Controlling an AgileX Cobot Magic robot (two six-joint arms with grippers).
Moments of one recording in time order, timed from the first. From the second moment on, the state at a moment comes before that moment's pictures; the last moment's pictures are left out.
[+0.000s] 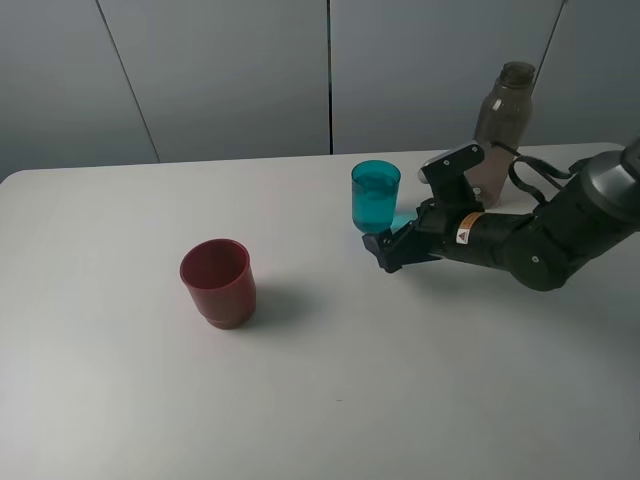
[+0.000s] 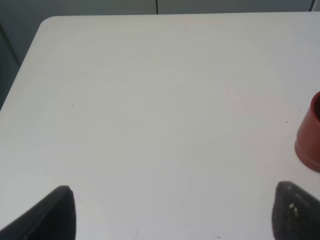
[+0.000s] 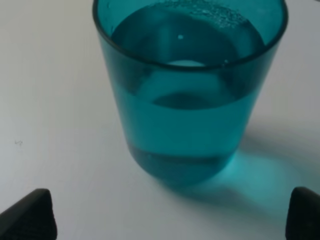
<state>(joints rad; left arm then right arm) 0.03 0.00 -0.51 0.02 1.09 -0.02 0.36 2.07 -0.67 -0.25 -0.72 0.09</state>
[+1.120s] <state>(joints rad) 0.03 0.00 -0.51 0.02 1.09 -0.02 0.37 2.18 -0.85 -0.15 -0.72 0.08</state>
